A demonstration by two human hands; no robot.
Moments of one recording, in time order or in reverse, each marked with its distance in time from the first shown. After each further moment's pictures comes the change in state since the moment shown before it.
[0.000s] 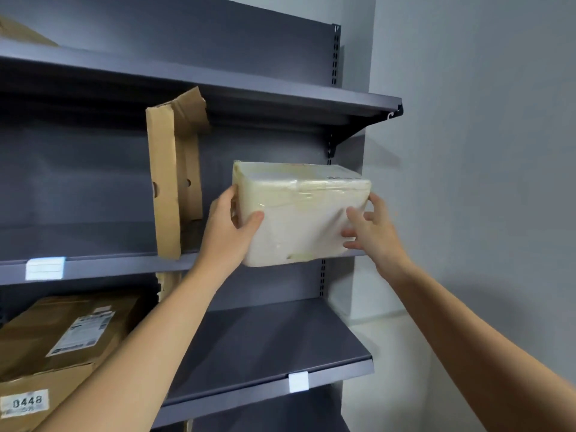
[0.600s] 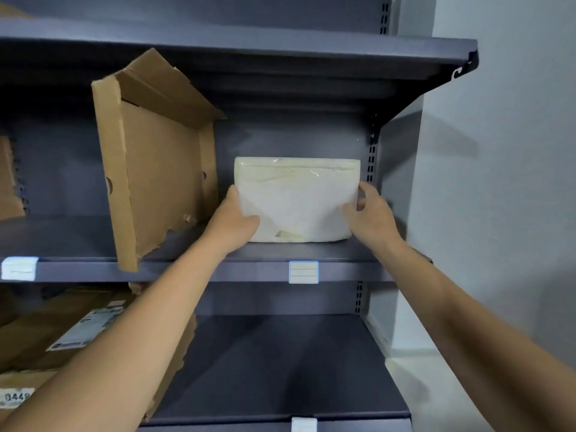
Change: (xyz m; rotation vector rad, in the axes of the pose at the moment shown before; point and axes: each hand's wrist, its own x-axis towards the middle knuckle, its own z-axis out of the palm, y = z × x) left_hand 0.086 -0.043 0.044 0.470 0.018 -0.296; right_hand 0.142 0.073 0.049 -0.216 -0.195 -0.077
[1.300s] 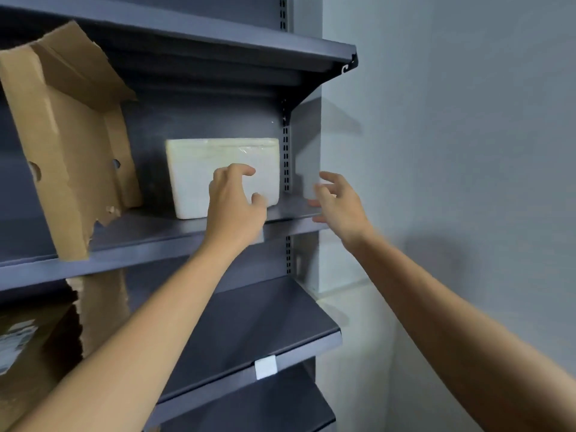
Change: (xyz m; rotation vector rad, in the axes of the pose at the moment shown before) left_hand -0.090 0.053 0.028 -0.145 0.032 0.434; right_hand -0.121 -0.037 -0.045 0.170 0.184 0.112
